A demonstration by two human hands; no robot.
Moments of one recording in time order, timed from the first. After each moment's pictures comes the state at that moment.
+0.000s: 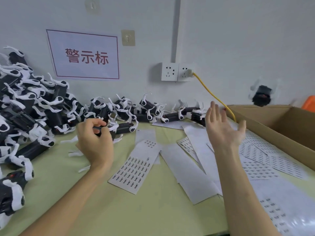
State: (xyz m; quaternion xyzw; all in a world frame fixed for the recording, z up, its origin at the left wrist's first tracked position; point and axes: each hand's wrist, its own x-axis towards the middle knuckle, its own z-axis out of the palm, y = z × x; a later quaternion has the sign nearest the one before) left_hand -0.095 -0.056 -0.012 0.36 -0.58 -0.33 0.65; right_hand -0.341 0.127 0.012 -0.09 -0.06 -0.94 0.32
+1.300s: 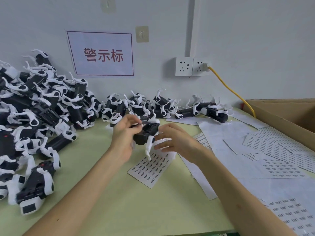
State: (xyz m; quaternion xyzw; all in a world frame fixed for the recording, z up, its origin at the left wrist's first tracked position) left_hand -0.098 -0.061 -0.004 0.20 -0.54 -0.69 0.44; right_hand -0.242 0.053 -0.010 -0.41 0.59 -0.58 0.40
